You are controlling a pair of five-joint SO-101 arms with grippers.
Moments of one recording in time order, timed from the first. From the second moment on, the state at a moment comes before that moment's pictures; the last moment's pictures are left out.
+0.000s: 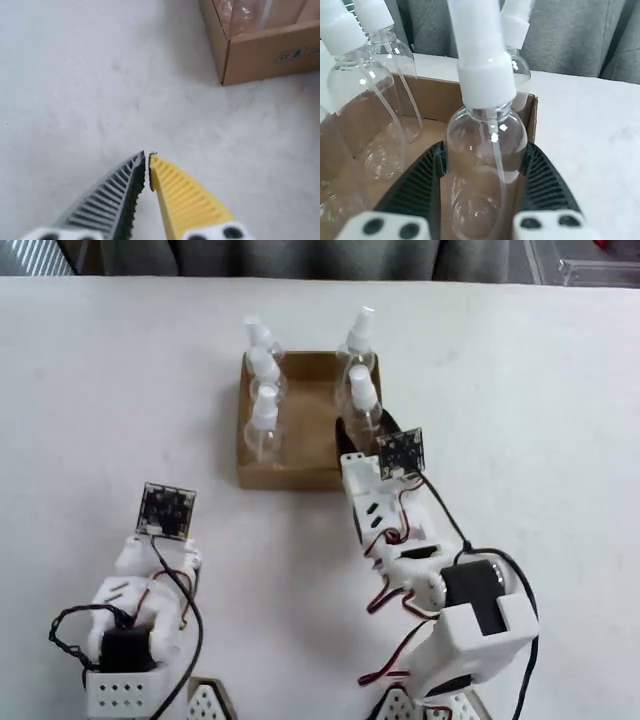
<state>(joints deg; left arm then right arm) -7.2 -104.3 97.1 59.9 -9.6 -14.7 8.4 67.0 -57.5 4.3</state>
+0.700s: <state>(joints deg) -7.2 -104.3 97.1 59.9 -9.6 -16.4 8.4 67.0 -57.5 4.3</state>
